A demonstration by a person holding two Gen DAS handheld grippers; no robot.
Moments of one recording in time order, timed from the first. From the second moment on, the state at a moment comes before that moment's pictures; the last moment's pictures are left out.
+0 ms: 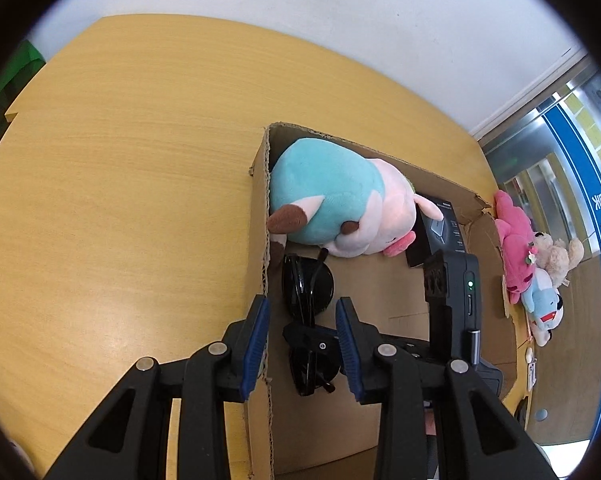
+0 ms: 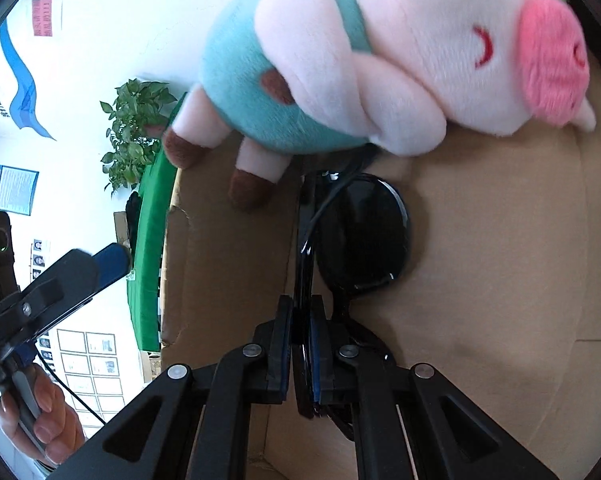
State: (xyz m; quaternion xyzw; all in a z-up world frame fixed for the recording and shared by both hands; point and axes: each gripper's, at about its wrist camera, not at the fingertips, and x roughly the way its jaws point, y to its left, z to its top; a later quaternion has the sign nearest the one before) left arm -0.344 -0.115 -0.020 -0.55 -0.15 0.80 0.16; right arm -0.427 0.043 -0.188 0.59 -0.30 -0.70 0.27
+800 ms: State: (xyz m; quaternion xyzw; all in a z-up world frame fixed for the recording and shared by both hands) left arm -0.230 -0.099 0.057 -0.35 -0.07 0.92 0.14; right arm -0.353 0.068 -0.081 0.51 -0.17 -0.81 0.23
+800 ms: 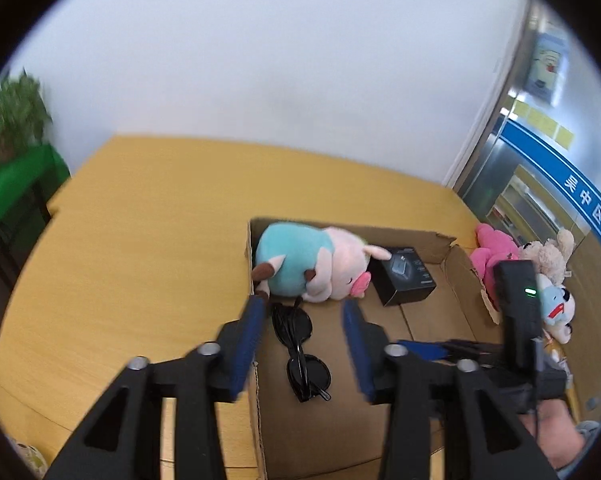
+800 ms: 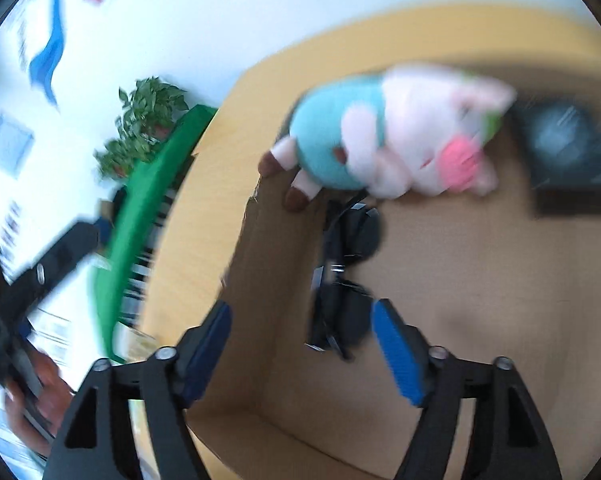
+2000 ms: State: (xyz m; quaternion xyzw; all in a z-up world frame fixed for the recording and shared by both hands) left arm -0.040 0.003 -0.030 -0.36 -0.07 0.90 0.21; right arm -0.054 0.168 -0.071 0.37 -0.03 -0.92 0.11
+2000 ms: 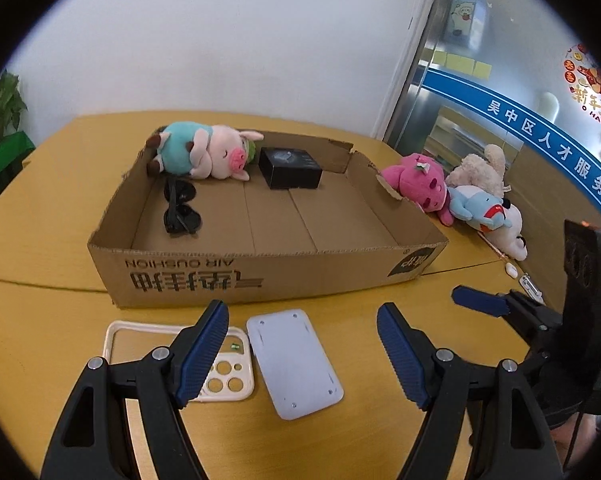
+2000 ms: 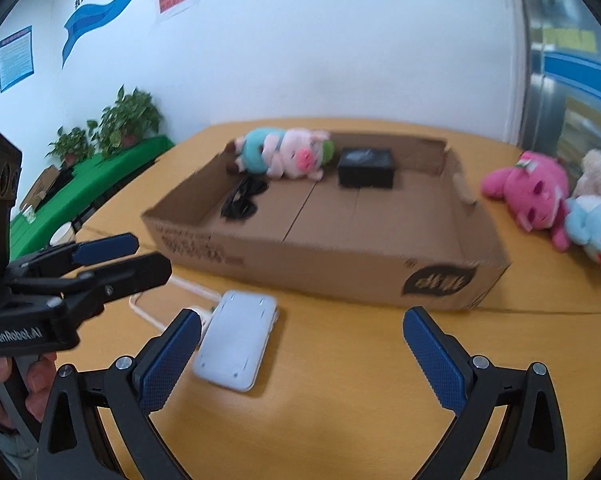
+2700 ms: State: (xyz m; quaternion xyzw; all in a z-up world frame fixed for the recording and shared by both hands) left arm -0.028 -0.049 -0.082 -0.43 -0.13 0.87 0.22; right arm -0.086 0.103 -0.169 0.47 0.02 -0.86 0.20
